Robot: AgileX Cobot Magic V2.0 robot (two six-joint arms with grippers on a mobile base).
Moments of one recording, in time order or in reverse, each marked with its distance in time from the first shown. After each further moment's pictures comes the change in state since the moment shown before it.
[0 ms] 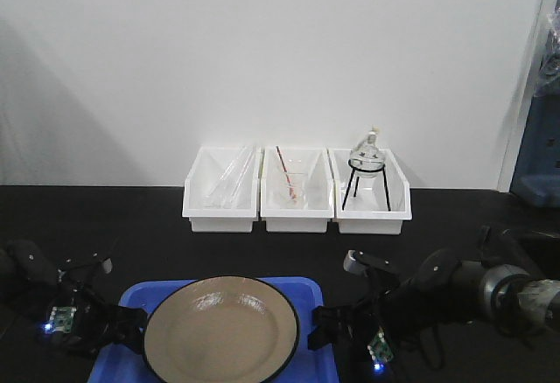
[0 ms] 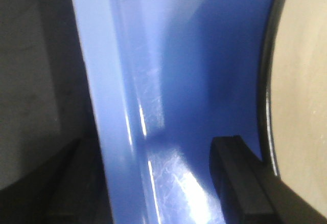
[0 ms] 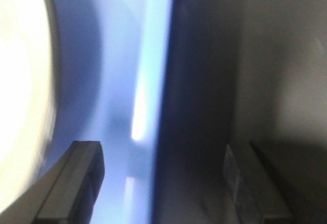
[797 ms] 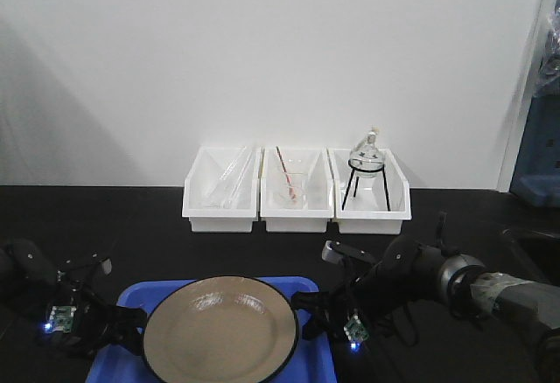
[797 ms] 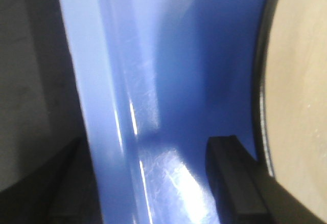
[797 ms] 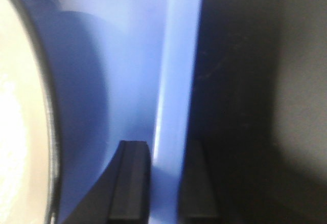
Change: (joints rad) left arm 0.000 0.000 0.000 -0.011 0.019 0.000; right arm 0.043 0.165 -0.259 -0.158 0.097 0.212
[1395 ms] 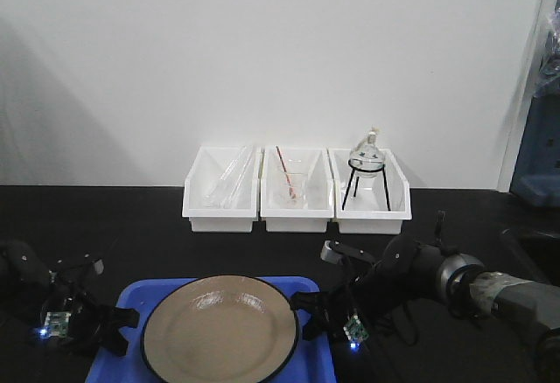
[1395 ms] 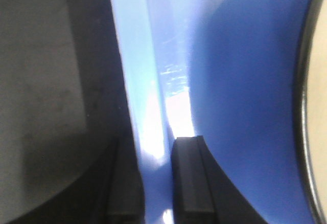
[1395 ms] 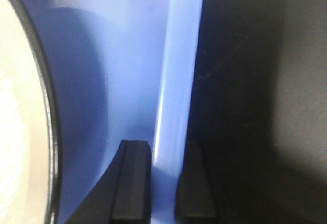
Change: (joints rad) left arm 0.017 0.003 0.000 0.026 -0.026 -0.008; right arm 0.001 0.002 -0.006 -0.017 0.010 0.006
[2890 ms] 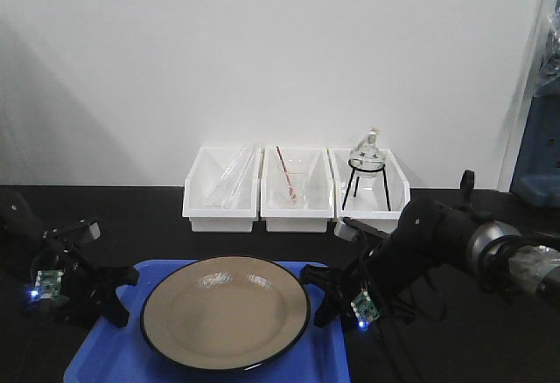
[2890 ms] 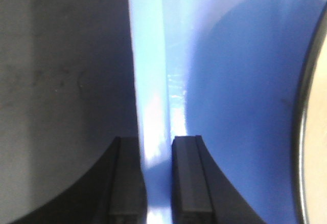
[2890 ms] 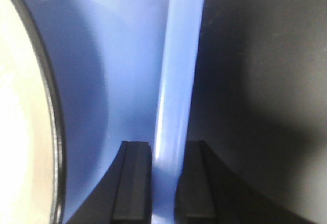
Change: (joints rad) left arm 0.001 -0.051 -0.189 0.051 0.308 -0.206; right arm -0.003 -0.193 0.025 -0.109 0.181 0.227
